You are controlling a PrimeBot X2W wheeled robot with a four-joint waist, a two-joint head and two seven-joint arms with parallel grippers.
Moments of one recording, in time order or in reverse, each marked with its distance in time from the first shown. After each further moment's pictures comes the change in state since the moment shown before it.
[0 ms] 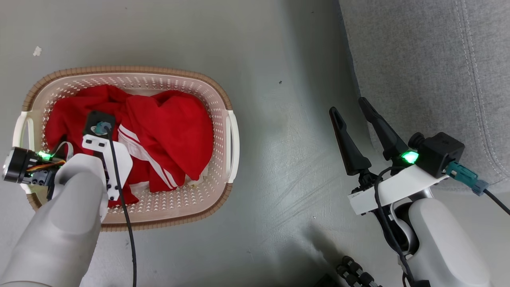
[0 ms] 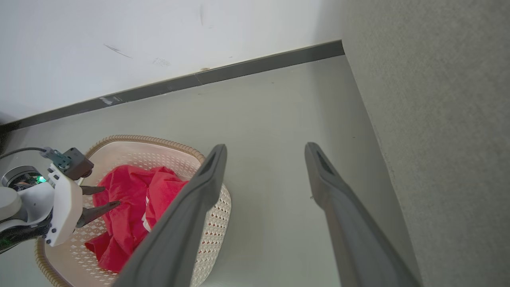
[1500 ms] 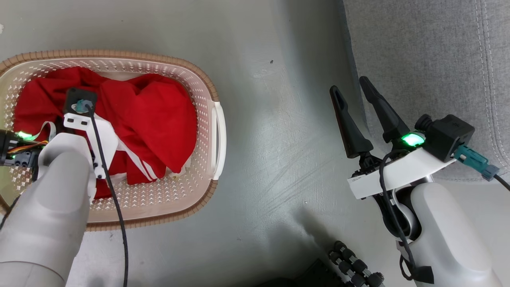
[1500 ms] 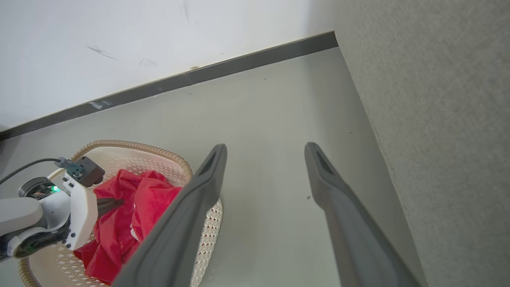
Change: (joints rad) left arm -0.109 0.004 0.021 0.094 -0.015 0.025 -0.069; right arm -0.060 0.000 0.008 -0.020 0.058 0.000 0.000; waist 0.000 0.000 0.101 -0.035
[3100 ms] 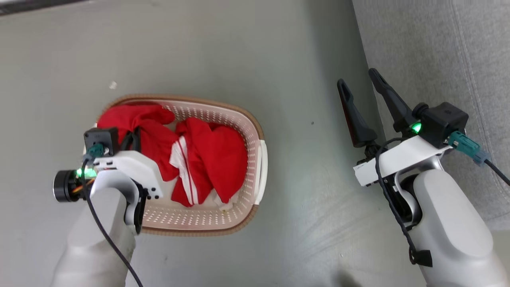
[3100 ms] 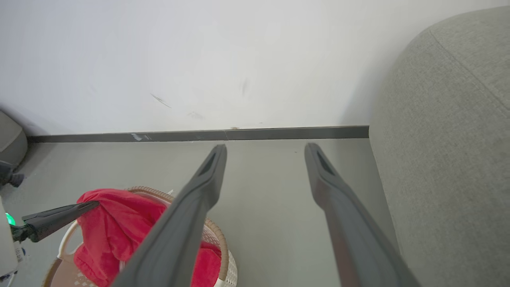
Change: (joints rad) left arm 0.188 -0.149 0.181 -0.122 -0.337 -0.203 -0.408; right arm -0.075 -0.002 -0.036 0.120 -0.143 0.000 0.000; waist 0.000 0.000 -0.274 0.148
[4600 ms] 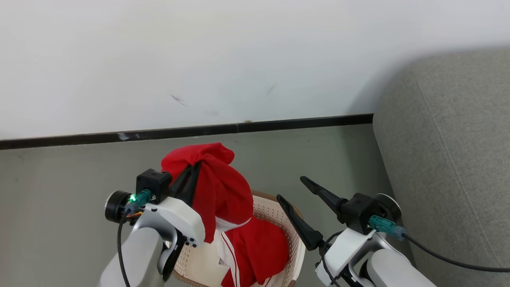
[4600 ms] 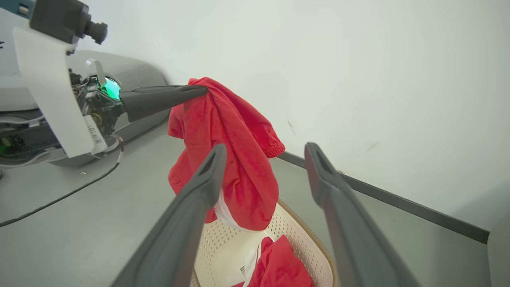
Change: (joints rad) left arm 0.217 -0.013 -0.175 -0.235 -0.025 -0.158 -0.095; right arm 0.203 -0.040 0.325 0.039 -0.015 0.000 0.000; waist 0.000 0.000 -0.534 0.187
